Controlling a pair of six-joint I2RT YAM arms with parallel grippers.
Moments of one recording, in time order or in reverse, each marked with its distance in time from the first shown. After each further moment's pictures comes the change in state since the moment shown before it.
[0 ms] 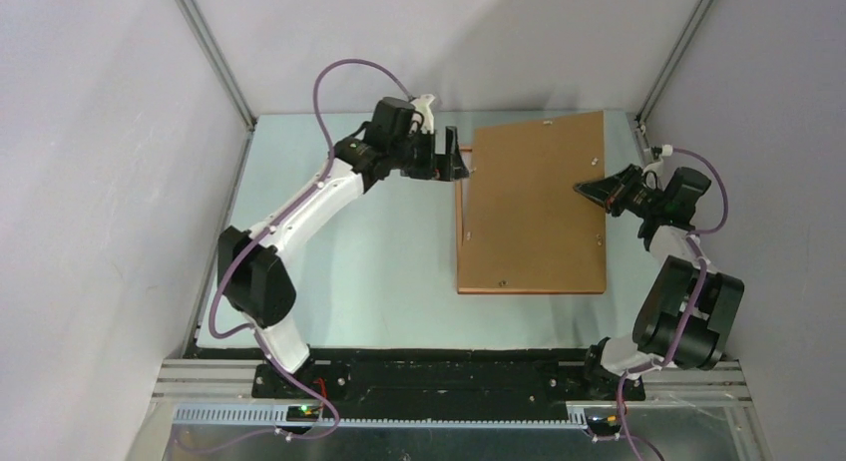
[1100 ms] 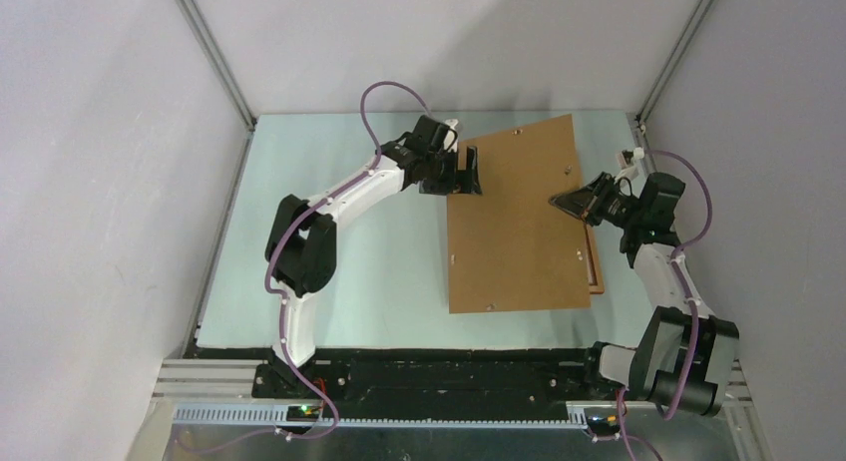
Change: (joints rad) left arm -0.034 0.289 0.103 -0.005 -0.053 -0.058; right arm 0.170 -0.209 -0.061 -0.154 0.111 -0.139
